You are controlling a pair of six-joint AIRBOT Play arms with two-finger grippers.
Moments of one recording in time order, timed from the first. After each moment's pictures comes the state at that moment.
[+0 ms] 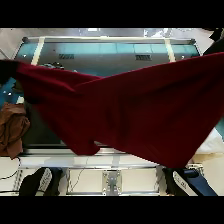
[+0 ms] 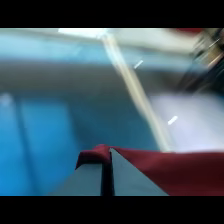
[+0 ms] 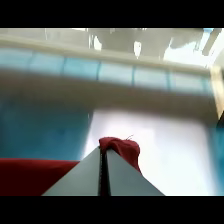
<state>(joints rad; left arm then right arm) 0.38 -0.74 1.30 0.83 -1.24 -1.17 0.03 -0.87 1.80 -1.53 1.34 1.43</state>
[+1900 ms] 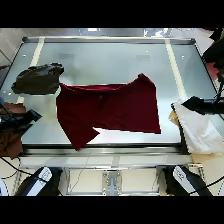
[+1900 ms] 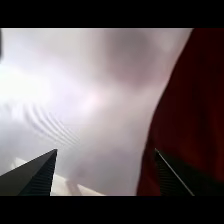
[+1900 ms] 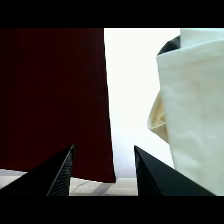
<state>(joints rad) 0.60 -0.96 0.65 1.11 -0.98 -1.40 -0.52 -0.93 0.95 -1.05 1.27 1.19</state>
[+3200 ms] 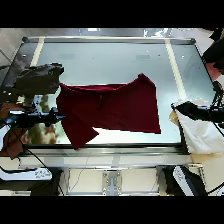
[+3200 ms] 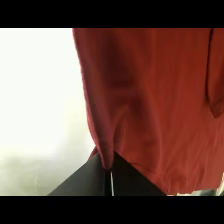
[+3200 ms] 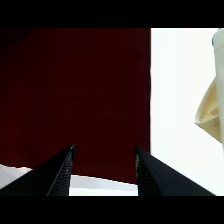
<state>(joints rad) 0.46 -1.46 0.71 0.60 -1.03 -0.99 -0.54 -0.82 0.79 -0.92 1.23 1.16</state>
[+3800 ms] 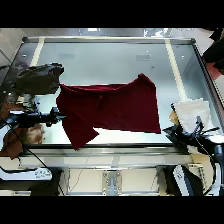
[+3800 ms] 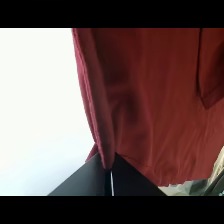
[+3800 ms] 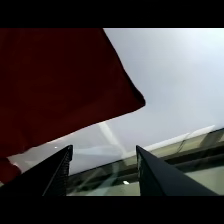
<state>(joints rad) 0.45 -1.46 0.71 0.59 -1.07 -0.99 -0.70 -0.75 0.27 -0.76 1.18 1.28</state>
